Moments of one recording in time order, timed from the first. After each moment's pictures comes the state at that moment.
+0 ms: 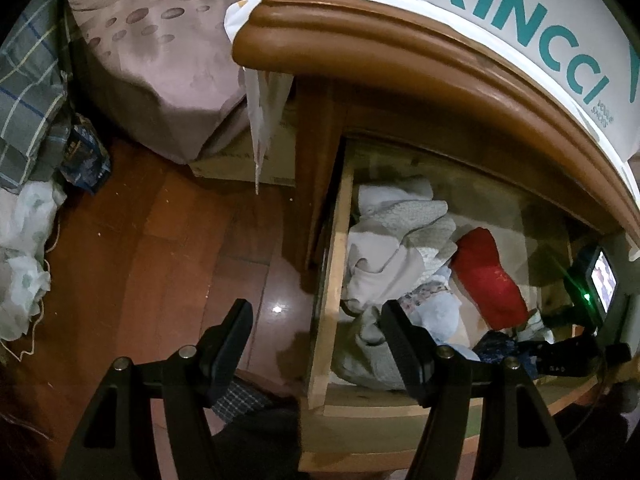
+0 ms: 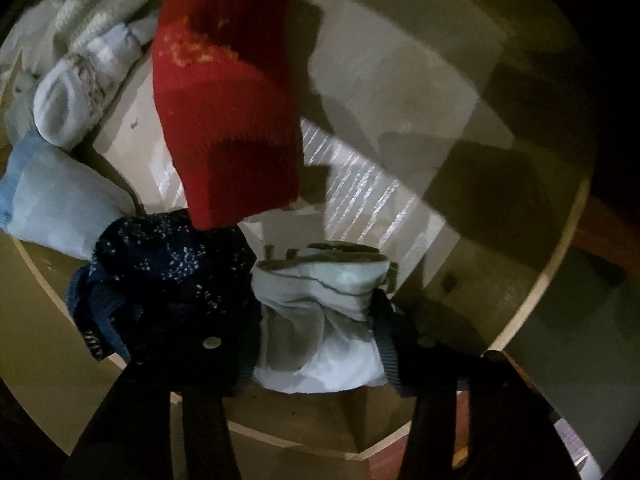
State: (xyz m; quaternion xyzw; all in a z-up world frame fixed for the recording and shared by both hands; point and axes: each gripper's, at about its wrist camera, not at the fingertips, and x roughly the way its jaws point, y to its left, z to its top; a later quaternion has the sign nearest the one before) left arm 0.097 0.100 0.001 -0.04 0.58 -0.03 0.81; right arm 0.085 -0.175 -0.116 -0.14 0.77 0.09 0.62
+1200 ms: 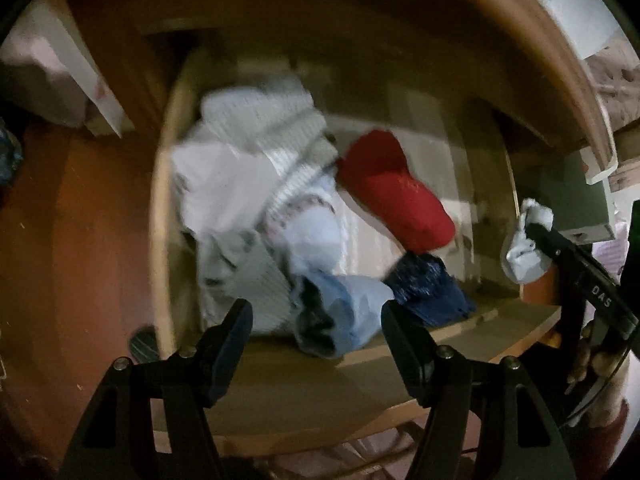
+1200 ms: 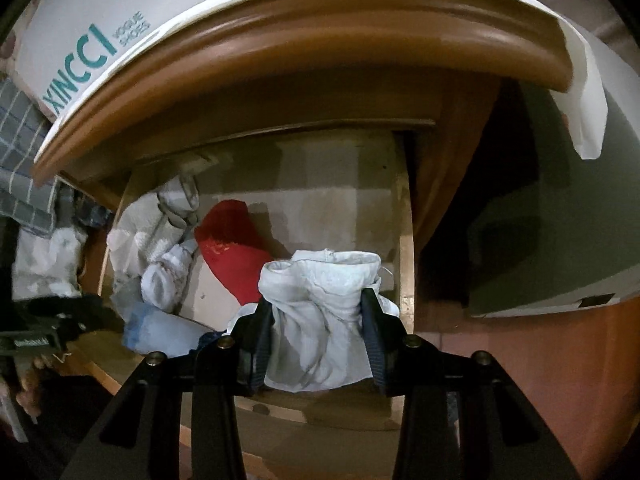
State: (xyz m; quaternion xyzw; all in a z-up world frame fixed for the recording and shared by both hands) left arm 0.089 0.014 -0.040 -0.05 0.69 -0.17 0.71; right arm 0.031 -0.239 0.007 0.14 0.55 0.00 0.83
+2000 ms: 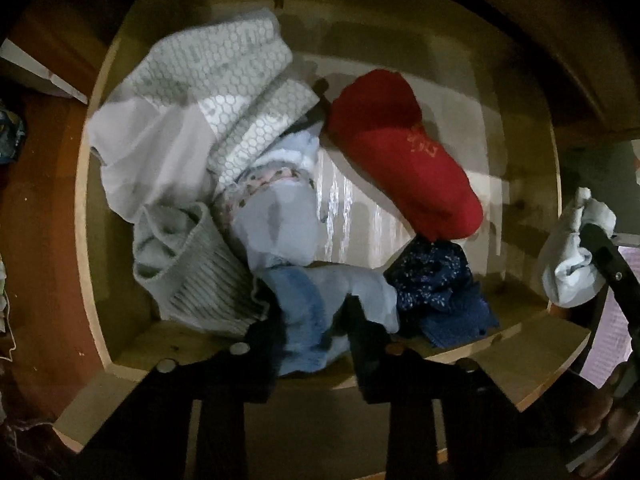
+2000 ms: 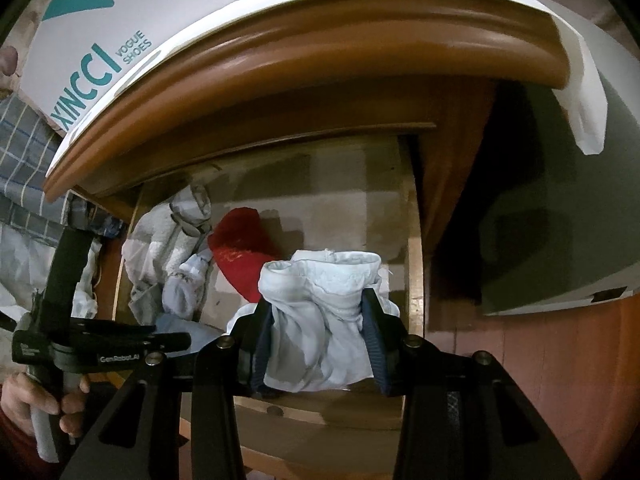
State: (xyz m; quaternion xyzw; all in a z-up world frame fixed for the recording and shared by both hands) left arm 0.090 -0.028 -0.078 -0.02 0.73 -0.12 0.67; right arm 0.033 -0.242 0.011 0.16 0.54 0.02 0.83
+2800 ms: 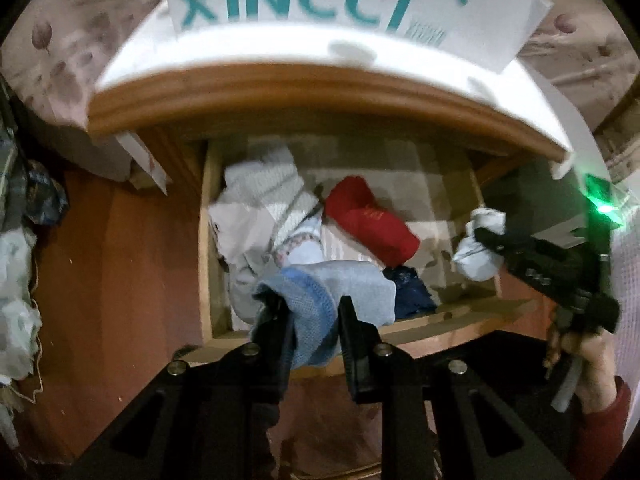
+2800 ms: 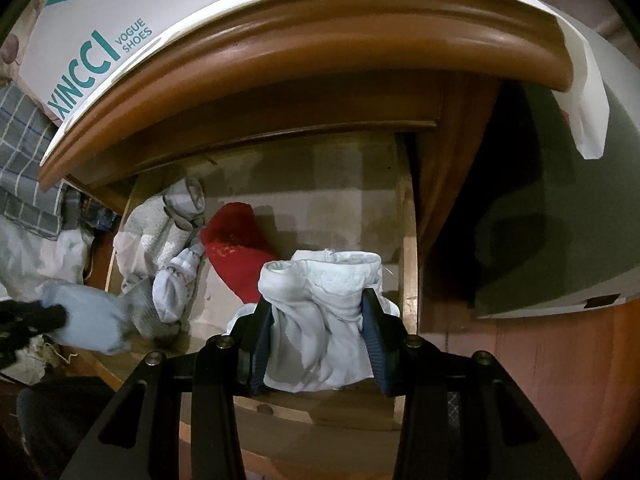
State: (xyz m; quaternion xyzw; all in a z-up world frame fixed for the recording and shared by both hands) left arm 0.042 0.001 0.068 0.02 0.60 -0.15 0.79; right arm 0.034 -0.241 0.005 0.14 0.54 0.01 0.83
